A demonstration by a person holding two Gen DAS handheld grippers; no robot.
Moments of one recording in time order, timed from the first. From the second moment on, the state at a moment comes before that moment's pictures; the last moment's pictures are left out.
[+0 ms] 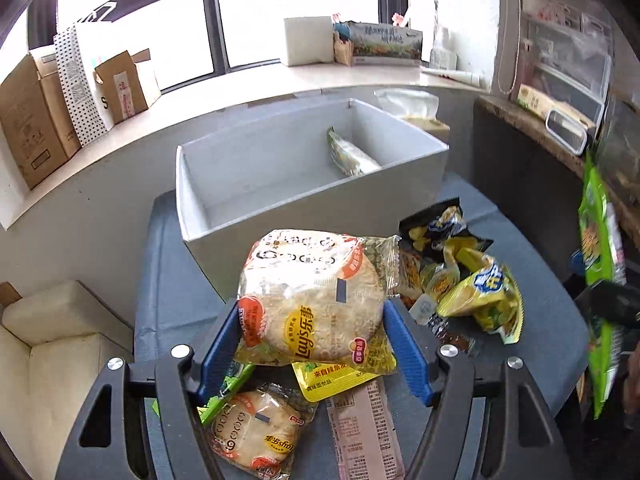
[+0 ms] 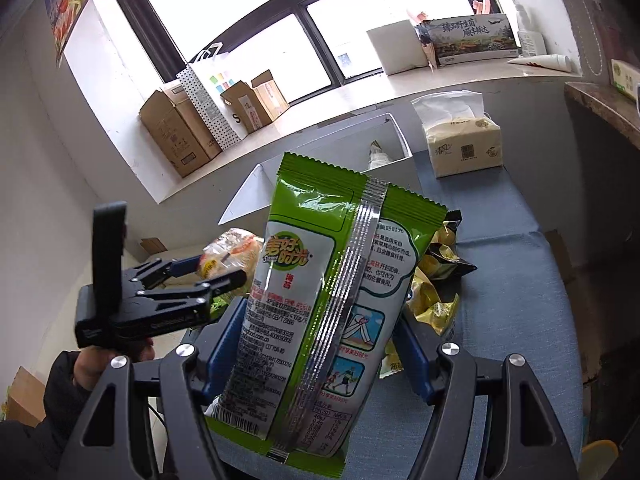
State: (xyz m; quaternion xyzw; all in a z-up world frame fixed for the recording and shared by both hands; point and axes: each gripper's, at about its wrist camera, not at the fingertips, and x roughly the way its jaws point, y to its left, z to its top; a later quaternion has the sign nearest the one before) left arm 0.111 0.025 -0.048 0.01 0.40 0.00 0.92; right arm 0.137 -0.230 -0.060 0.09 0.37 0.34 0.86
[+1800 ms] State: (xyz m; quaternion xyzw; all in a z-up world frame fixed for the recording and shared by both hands) left arm 0.075 0.038 -0.043 -0.03 0.39 0.05 0.92; right arm 0.169 -0.223 -0.061 -0.03 0.36 0.28 0.89
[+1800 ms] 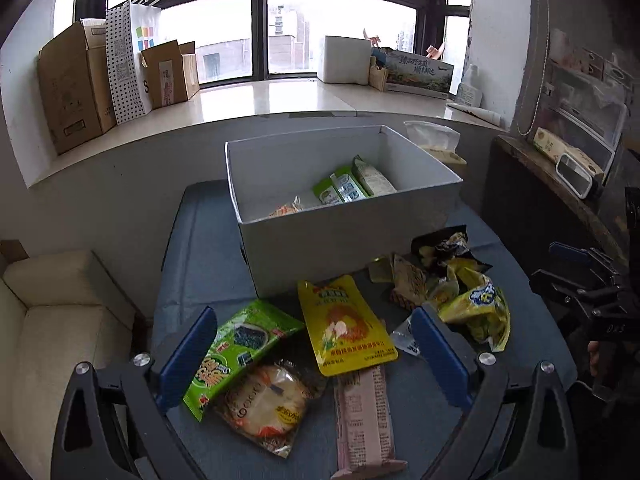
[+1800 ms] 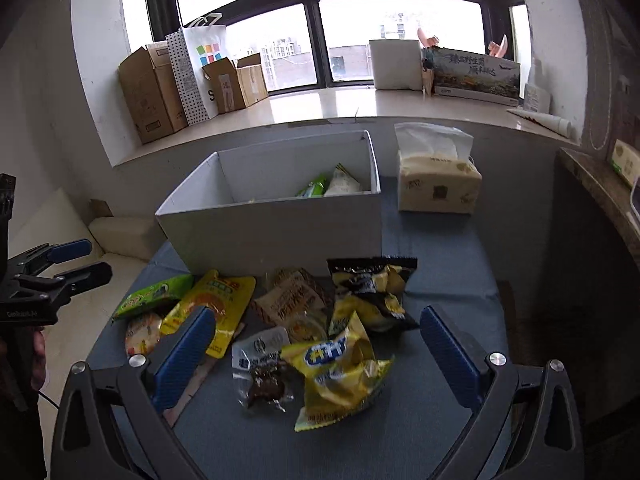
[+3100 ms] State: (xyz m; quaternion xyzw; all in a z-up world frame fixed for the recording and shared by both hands) left arm 0.065 -0.007 -0.136 -0.03 0.49 -0.01 0.87; right arm 0.161 -0.259 -0.122 0.06 0.43 0.29 0.85
